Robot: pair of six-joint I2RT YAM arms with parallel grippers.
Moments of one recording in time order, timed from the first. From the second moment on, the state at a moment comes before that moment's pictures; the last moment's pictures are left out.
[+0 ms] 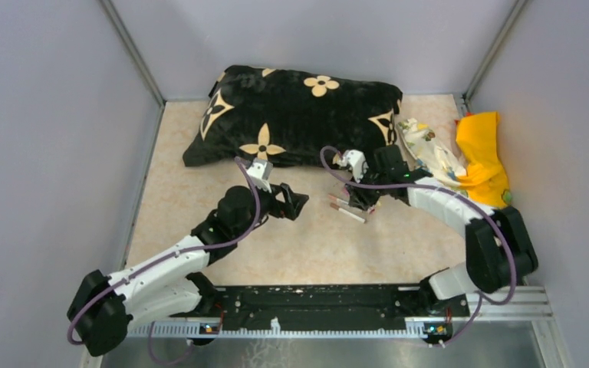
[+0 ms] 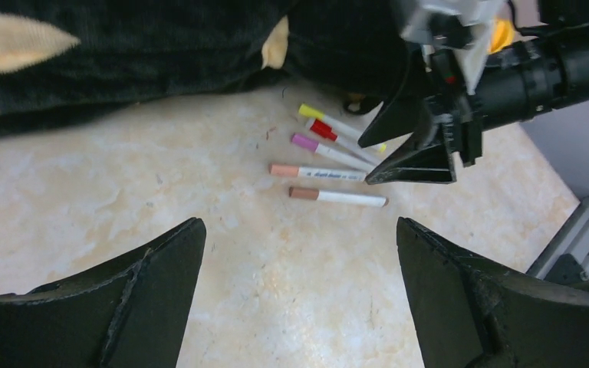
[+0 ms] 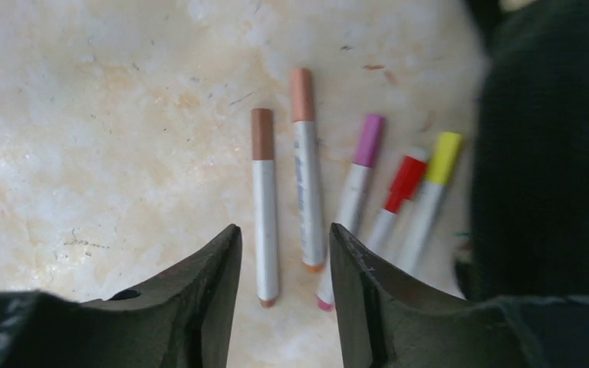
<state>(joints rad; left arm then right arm) -0.84 0.95 0.47 0.29 -0.16 -0.42 0.45 1.49 0.85 -0.31 -0.41 -0.43</state>
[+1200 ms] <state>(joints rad) -0.40 0.87 1.48 -0.43 0.22 -0.24 0.12 1.04 1.71 -0.64 -0.25 -0.04</state>
